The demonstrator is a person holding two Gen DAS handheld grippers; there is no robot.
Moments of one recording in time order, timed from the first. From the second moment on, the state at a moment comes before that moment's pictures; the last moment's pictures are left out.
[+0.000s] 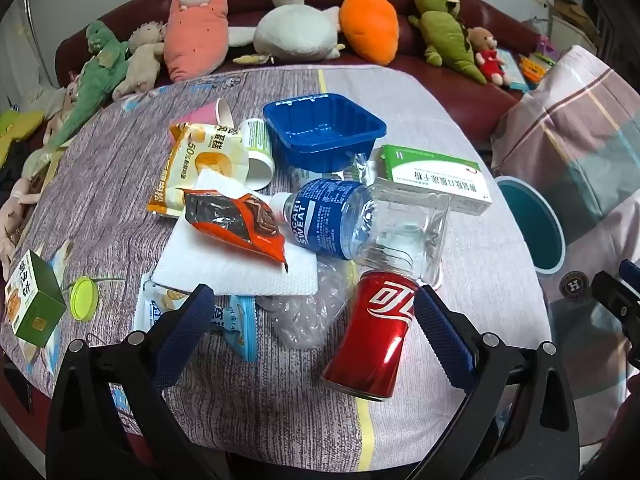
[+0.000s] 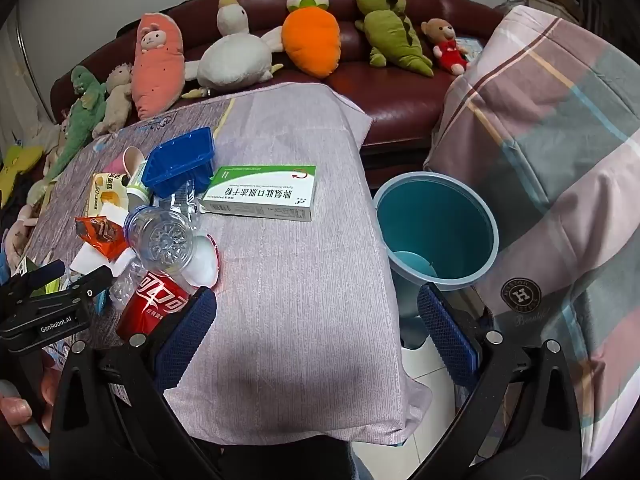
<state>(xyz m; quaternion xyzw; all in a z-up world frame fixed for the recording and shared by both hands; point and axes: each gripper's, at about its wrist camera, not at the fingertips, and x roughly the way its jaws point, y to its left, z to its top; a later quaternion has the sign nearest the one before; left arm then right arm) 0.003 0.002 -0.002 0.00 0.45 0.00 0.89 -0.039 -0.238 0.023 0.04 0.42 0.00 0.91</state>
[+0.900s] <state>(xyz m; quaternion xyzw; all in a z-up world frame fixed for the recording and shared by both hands) 0.104 -0.003 -0.016 -0.14 0.58 -0.05 0.80 -0.004 -0.267 0.001 0.05 0.44 0.00 0.90</state>
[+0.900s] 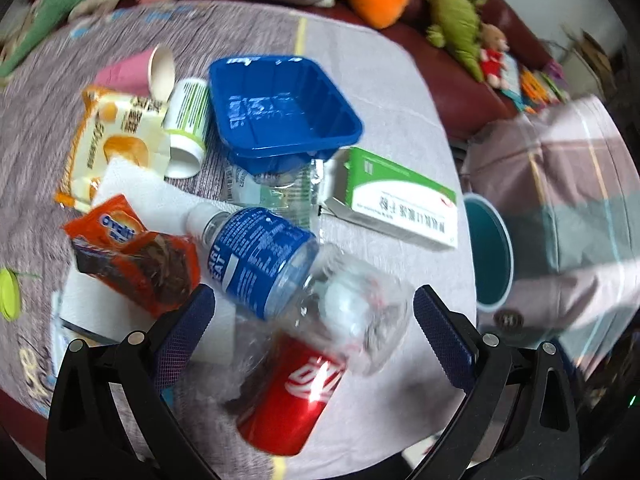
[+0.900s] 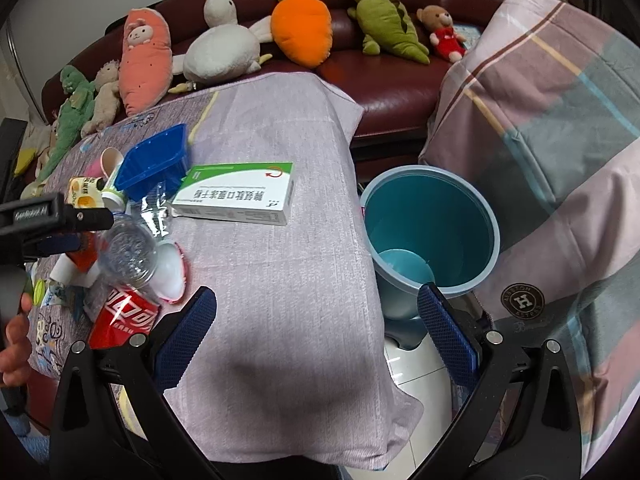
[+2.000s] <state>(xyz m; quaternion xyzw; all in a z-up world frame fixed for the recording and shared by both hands) 0.123 -0.015 -0.069 -0.10 0.63 0.01 0.77 0.052 -0.269 -0.023 0.04 0.48 0.06 0.87</state>
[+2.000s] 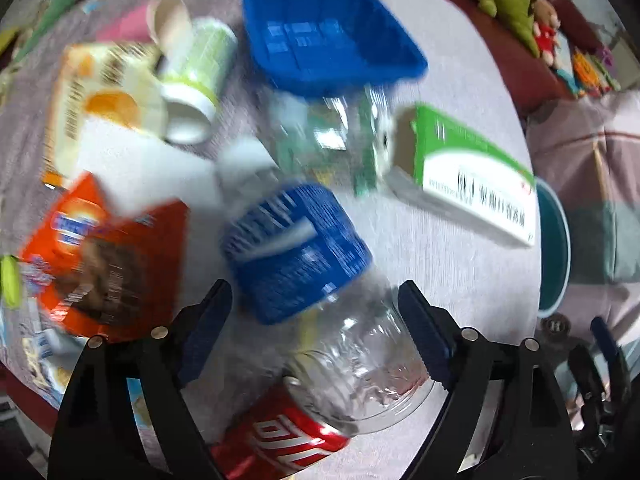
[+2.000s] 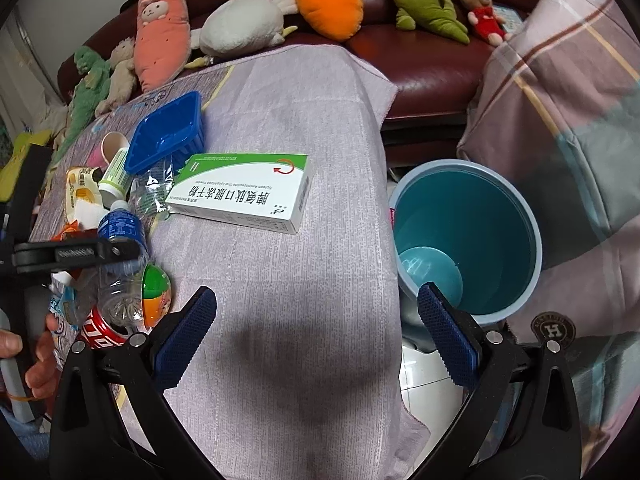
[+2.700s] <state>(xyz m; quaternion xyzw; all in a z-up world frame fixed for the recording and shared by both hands) 0.102 -0.005 -0.010 -0.03 0.54 -0.13 0.83 0.130 -0.224 -0.016 -0.11 0.53 0.19 0.82</state>
